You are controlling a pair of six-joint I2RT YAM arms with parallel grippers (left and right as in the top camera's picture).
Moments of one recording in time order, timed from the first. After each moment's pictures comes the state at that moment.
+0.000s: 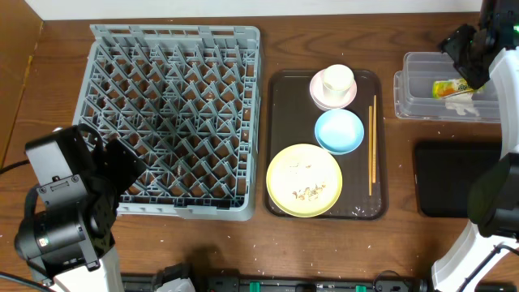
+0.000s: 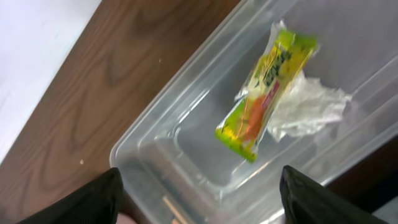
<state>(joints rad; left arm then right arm) 0.34 0.99 1.42 -1.36 -0.19 -0.41 -0.14 1.99 1.88 -0.96 0.03 0.77</state>
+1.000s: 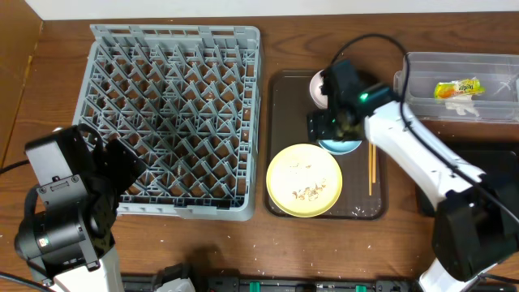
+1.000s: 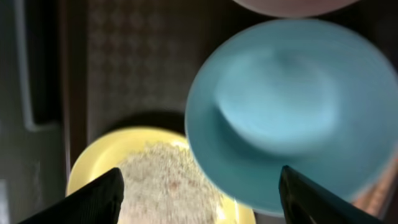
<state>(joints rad) 0.34 0.99 1.42 -1.36 -0.19 -0.41 0.50 1.83 1.38 -0.79 -0.07 0.46</state>
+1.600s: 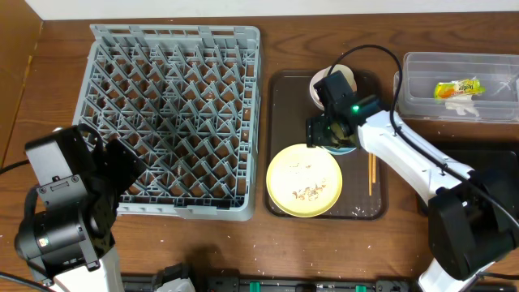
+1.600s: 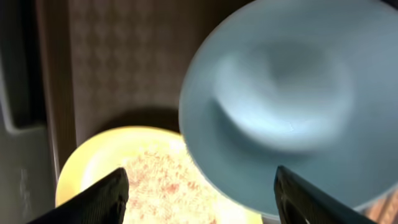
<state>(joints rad) 0.34 0.99 1.42 -1.36 -0.19 -0.41 0.52 1.84 1.35 -0.78 -0.08 0.49</state>
